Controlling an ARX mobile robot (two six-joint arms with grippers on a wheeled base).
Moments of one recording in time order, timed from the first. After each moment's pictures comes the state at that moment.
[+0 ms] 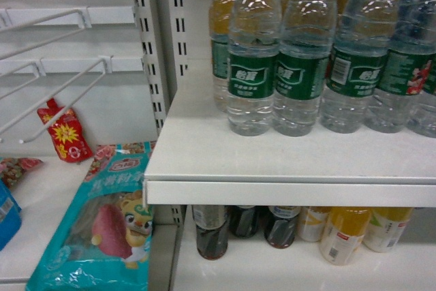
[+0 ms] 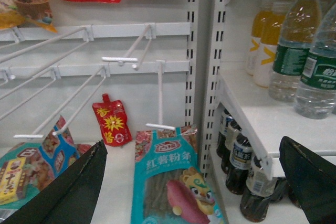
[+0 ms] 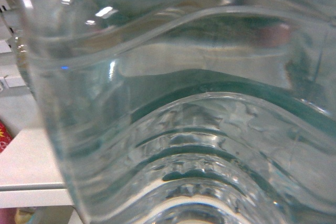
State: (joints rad) left arm 0.00 0.01 0.01 0.00 0.00 0.00; right arm 0.01 0.61 0.25 0.28 -0.04 0.11
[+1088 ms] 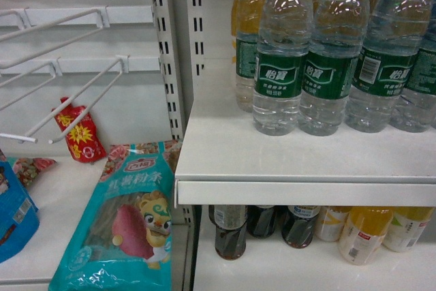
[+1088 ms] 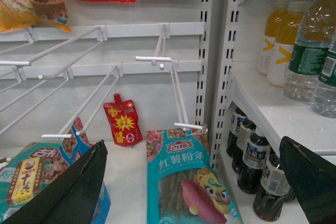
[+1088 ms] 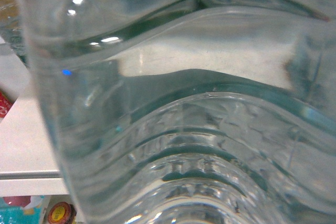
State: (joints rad) left arm 0.00 0.01 0.01 0.00 0.00 0.00; right arm 0.10 1.07 0.42 0.34 0.03 0.14
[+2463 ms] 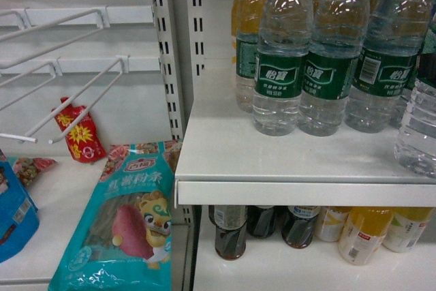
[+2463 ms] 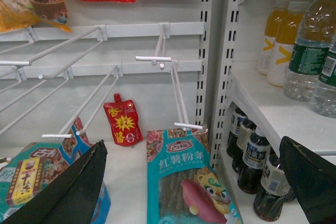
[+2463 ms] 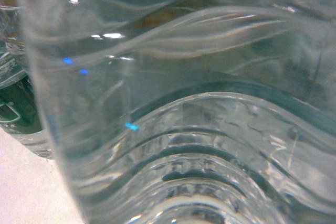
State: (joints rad) left arm 0.00 0.01 0.01 0.00 0.00 0.00; right arm 0.14 1.51 0.71 0.45 0.06 0.09
